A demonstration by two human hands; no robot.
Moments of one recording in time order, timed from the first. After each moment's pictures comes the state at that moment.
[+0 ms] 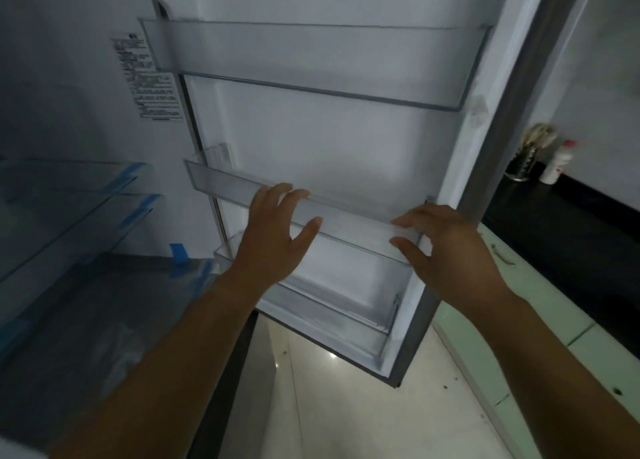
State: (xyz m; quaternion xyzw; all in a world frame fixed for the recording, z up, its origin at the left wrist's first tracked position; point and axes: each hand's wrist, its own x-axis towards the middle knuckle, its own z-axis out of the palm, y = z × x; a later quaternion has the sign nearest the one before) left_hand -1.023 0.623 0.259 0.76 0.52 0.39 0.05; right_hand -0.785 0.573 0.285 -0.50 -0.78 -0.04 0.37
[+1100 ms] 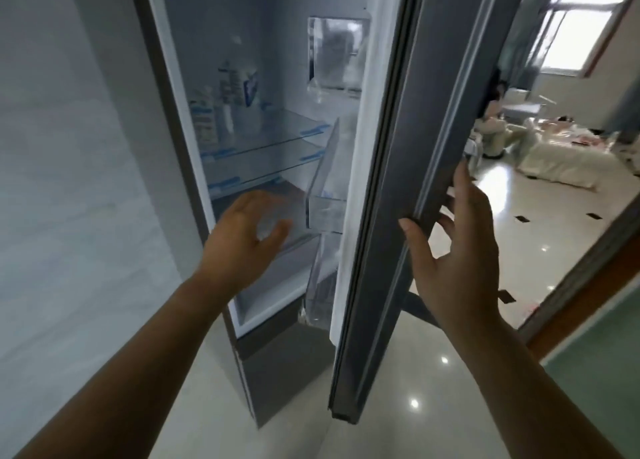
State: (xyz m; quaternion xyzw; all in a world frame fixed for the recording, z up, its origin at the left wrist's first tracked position) left_hand -1.000 0.379 0.268 0.50 0.77 0.40 -0.11; right_hand -0.794 0.510 0.285 -0.22 -0.79 0.14 0.56
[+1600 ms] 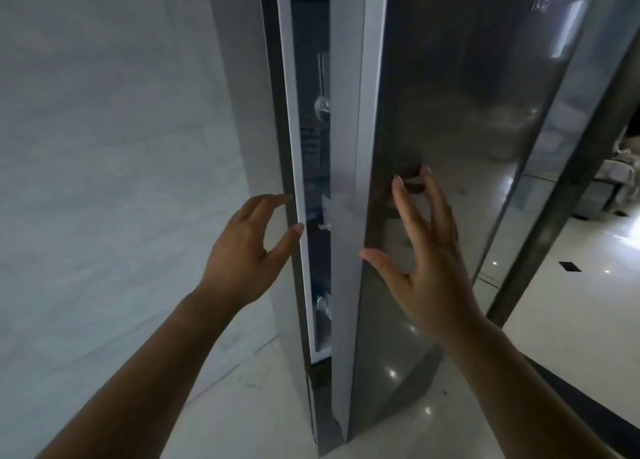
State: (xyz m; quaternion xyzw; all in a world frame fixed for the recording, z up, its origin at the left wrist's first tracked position) left_hand -1.065 0.322 0.308 0.37 0.85 0.33 -0.18; right_hand -0.946 0.510 0.285 0.00 -0.87 0.20 0.45
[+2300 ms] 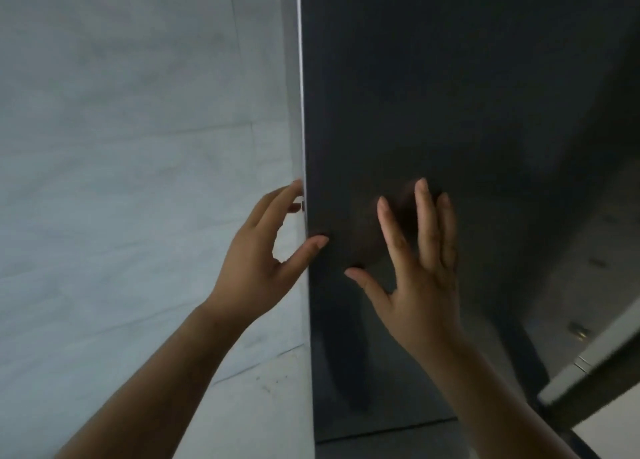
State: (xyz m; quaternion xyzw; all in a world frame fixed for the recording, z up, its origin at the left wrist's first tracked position) left_hand -1.133 0.376 0.304 0.30 0.84 0.41 -0.21; right_hand -1.085 0.560 0.262 0.04 -0.88 0.09 0.46
